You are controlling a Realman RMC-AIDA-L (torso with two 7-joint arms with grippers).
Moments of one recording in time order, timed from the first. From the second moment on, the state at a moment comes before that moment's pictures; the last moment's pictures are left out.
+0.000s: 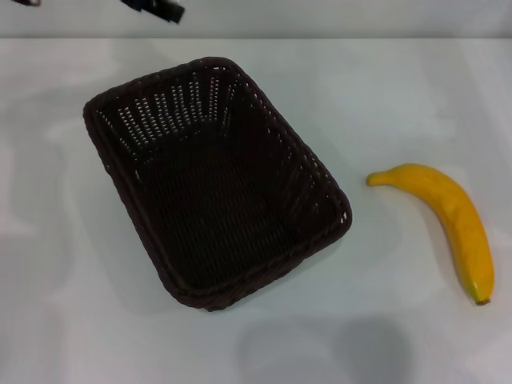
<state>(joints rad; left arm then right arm) -1.11 -1.78 0.94 0.50 -0.79 -1.20 1.09 0.65 2.01 -0.54 -0.25 2.49 0.96 -2.66</state>
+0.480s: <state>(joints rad) -1.10 -1.86 0.95 0.49 -0.68 -1.16 1.12 0.65 2.02 -0.54 -0.24 2.49 0.96 -2.66</state>
